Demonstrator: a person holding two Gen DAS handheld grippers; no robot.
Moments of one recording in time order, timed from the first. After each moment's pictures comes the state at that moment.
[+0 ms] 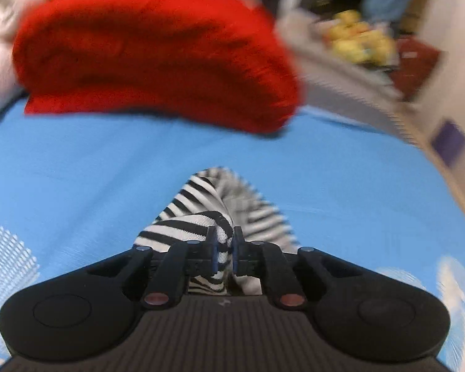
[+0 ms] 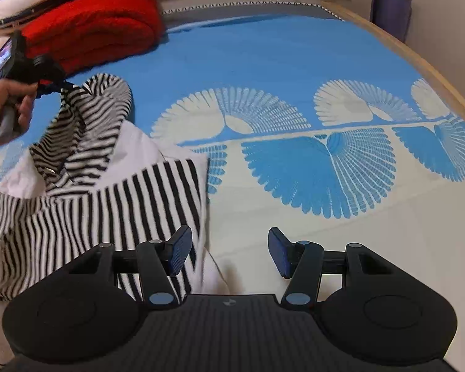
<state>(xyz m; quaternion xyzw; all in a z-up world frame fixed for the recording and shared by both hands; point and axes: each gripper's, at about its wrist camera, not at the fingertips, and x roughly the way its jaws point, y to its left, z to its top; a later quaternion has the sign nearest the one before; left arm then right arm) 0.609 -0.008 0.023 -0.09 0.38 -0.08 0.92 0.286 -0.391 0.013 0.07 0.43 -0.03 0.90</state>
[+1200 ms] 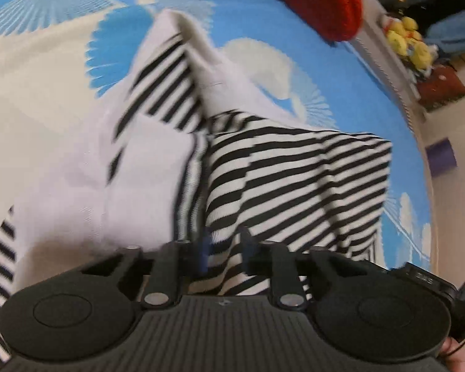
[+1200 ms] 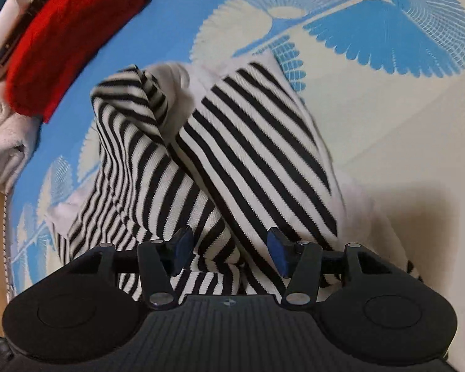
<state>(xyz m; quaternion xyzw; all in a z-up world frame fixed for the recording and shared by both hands) 0.303 0.076 -0.059 -0.29 0.52 -0.01 0.80 0.318 -0.334 -0.064 0.29 0.53 0.02 0.79</state>
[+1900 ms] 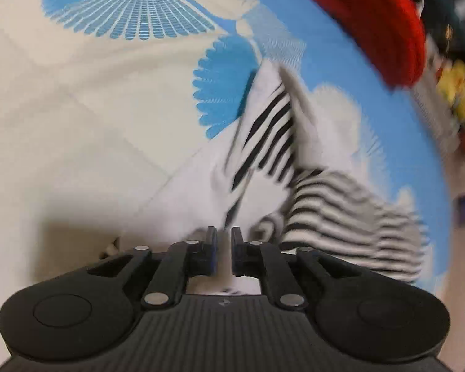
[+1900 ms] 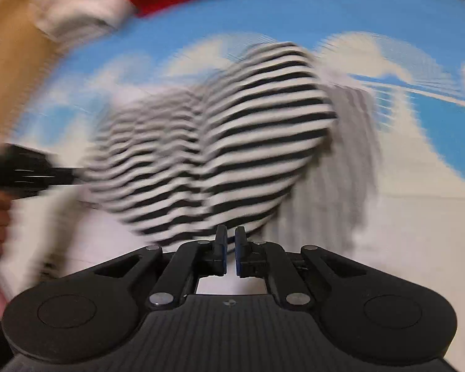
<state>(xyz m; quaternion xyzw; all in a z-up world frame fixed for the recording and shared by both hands) 0.294 0.160 -0.056 -0.36 0.52 0.08 0.77 0.270 -0.301 -0.014 0.05 0.51 0.17 0.84</state>
